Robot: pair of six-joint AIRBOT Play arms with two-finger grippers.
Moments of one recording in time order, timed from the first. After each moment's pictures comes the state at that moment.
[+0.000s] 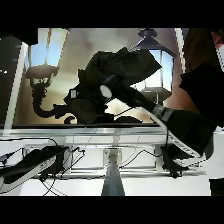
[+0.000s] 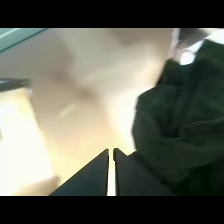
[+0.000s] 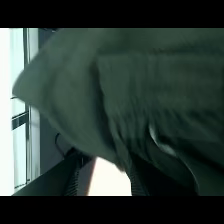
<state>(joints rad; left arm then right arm) -0.17 -1.08 1.77 1.39 -1.26 -1.15 0.92 -1.67 1.48 -1.35 1.07 0.78</state>
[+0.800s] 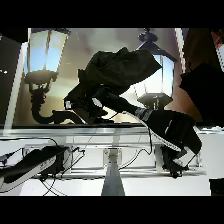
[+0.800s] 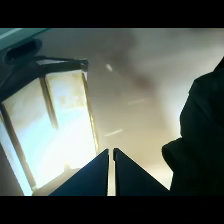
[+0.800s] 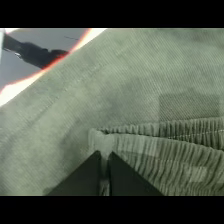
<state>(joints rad) -0.17 -1.09 1.77 1.59 -1.26 -1.22 0.96 -1.82 1.48 -1.37 0.76 0.64</state>
